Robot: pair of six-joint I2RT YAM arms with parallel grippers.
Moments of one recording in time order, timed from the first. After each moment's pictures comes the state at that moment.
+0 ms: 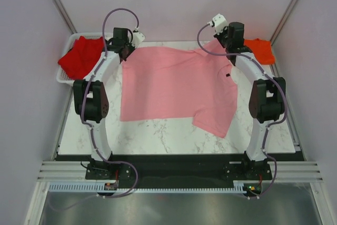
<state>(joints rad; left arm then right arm) -0.15 2.06 1.82 -0.45 -0.15 0.73 0.13 2.04 1.73 0.04 0.03 -0.60</state>
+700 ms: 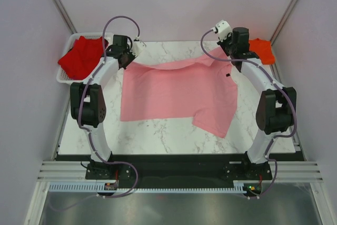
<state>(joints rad) -0.15 1.97 1.64 -0.45 -0.09 0.75 0.13 1.85 1.54 -0.07 0.02 -0.58</state>
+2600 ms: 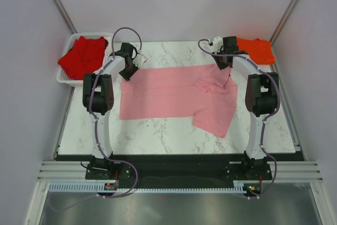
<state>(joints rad) -0.13 2.24 1.78 -0.71 -0.06 0.64 0.11 2.16 1.72 -0.38 -0.06 -0.43</state>
